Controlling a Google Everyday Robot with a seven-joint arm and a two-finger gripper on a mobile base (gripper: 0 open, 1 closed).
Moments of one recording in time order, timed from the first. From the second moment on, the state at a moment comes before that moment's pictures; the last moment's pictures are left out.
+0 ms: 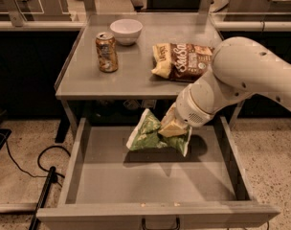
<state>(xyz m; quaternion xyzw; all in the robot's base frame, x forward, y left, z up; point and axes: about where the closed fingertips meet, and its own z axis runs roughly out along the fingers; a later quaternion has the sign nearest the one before) 0.492 -0.059 0.784 -0.61 0.74 0.15 0.22</state>
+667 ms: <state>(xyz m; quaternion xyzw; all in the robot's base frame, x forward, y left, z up) 0.494 -0.078 0.832 -0.59 0.76 0.12 0.25</state>
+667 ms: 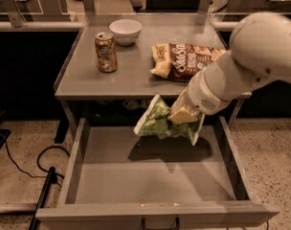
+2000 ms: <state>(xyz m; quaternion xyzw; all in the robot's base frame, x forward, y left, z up) 0.580 -0.095 0.944 -0.56 0.77 0.05 0.31</state>
